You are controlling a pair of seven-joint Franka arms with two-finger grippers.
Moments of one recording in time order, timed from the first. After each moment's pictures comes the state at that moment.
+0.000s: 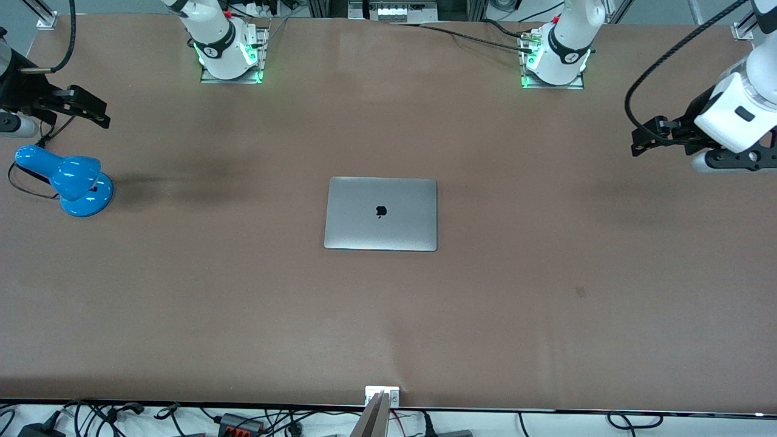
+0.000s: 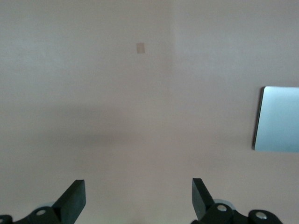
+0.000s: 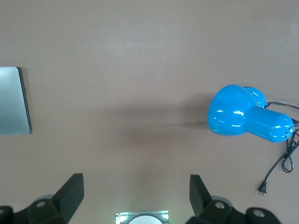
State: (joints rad) left arm 0.09 0.03 -0.16 -1.59 0.00 1.54 -0.12; right arm -0.10 -0.10 0.07 -1.72 -0.03 1.53 0.03
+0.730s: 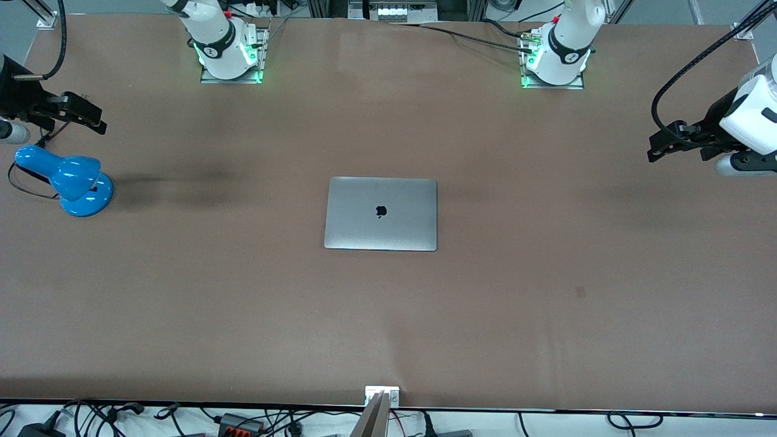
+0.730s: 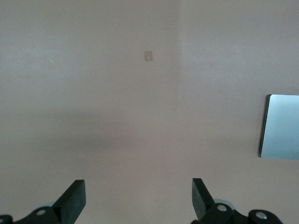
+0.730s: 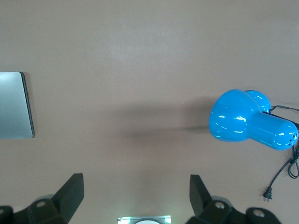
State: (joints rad) left arm 0.09 0.02 -0.11 -1.60 -0.01 1.57 -0.07; right arm -0.04 -0.08 0.01 -1.72 -0.02 1.55 0.02
